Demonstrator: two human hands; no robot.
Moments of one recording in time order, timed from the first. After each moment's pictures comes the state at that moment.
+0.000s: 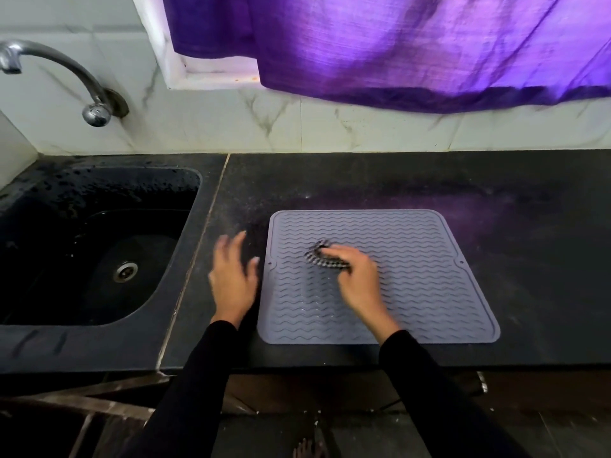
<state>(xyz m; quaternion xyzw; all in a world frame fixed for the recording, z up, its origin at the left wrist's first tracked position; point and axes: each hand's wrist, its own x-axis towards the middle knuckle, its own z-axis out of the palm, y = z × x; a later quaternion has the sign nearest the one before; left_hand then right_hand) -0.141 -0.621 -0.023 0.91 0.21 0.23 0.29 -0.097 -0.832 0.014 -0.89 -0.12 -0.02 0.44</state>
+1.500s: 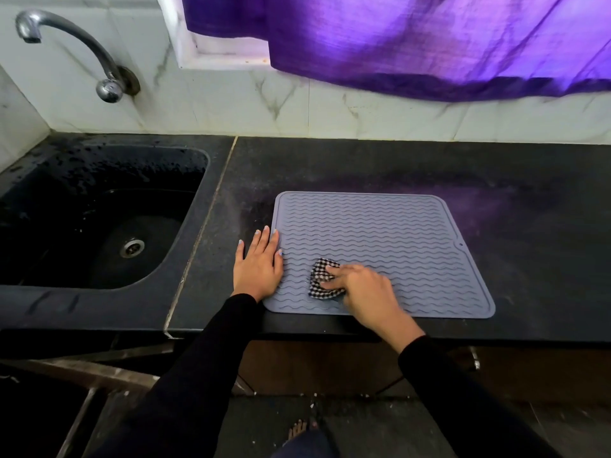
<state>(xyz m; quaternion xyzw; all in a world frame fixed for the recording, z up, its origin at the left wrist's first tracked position) -0.149 -0.645 -0.048 0.98 0.11 0.06 0.14 -0.148 -0.861 0.018 -0.95 -0.28 0.10 0.09</state>
